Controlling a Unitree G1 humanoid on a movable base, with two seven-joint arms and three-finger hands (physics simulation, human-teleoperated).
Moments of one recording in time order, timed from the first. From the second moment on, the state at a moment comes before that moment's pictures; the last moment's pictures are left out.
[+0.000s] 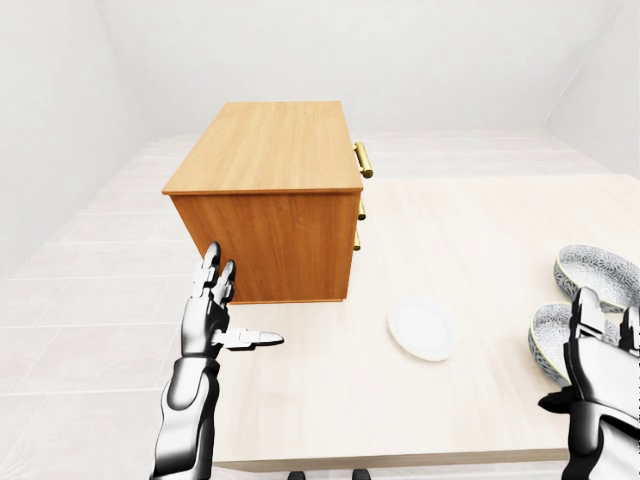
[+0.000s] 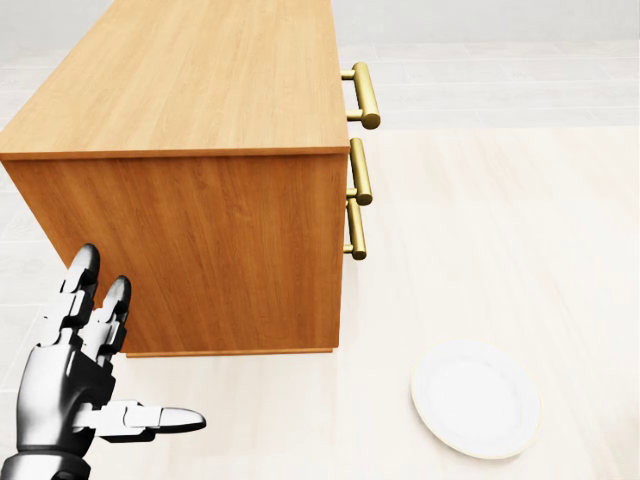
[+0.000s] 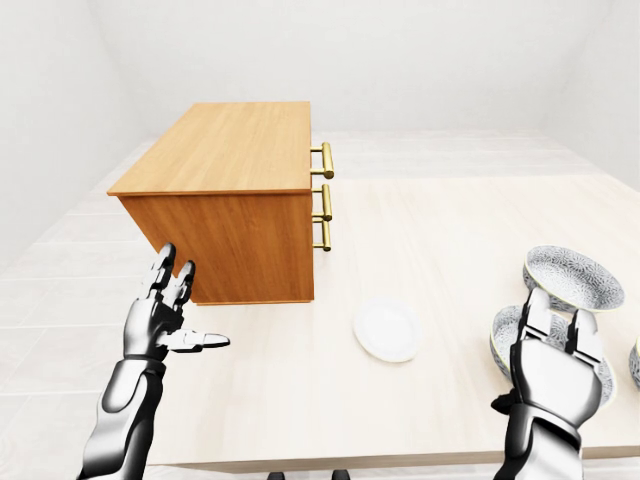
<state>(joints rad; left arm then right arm) 0.07 0.07 0.13 -0.10 -0.17 -0.09 -0.16 0.27 -0.12 -0.54 -0.23 -1.27 0.09 -0.03</state>
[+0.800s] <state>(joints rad) 0.07 0.06 0.12 -0.11 -0.14 -0.08 -0.15 0.27 -0.18 -0.51 -0.06 -1.29 0.09 -0.12</state>
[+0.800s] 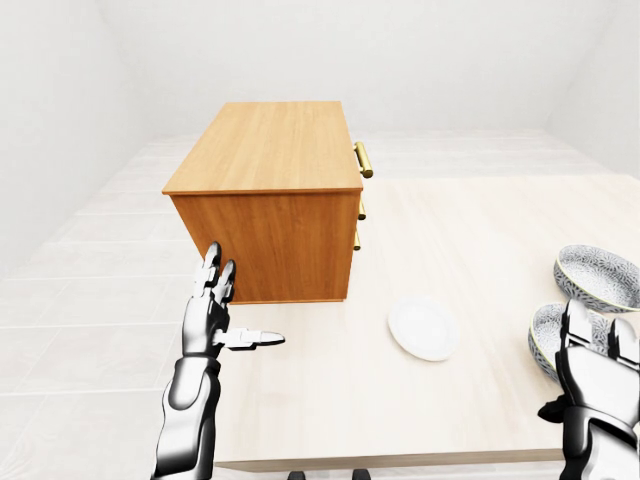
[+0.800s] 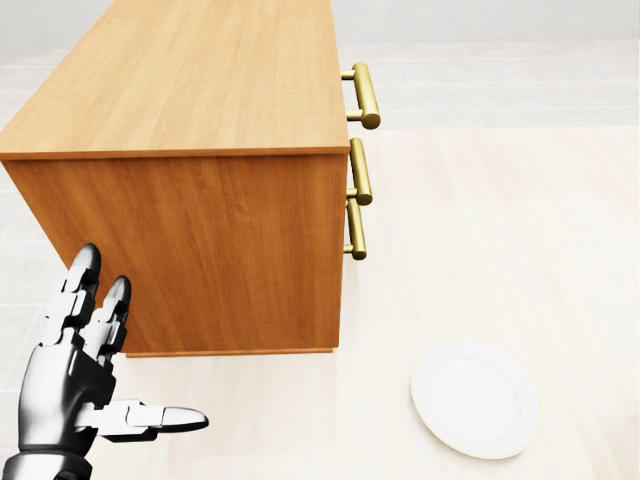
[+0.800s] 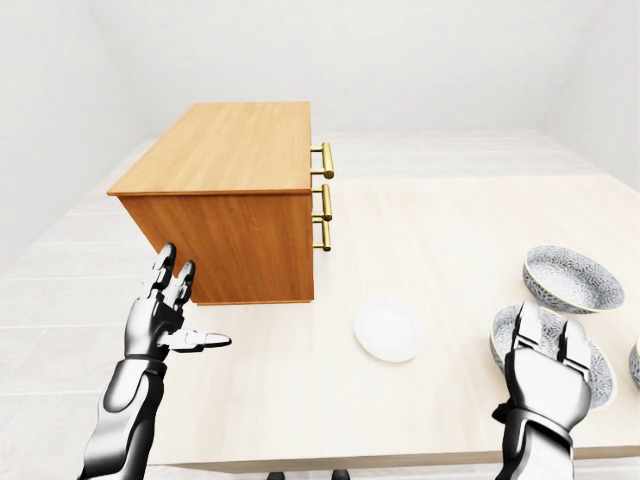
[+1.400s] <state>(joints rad) 0.07 0.06 0.12 -0.12 -0.14 -0.07 -0.14 0.25 -0.22 -0.48 0.07 -1.21 0.09 -0.19</state>
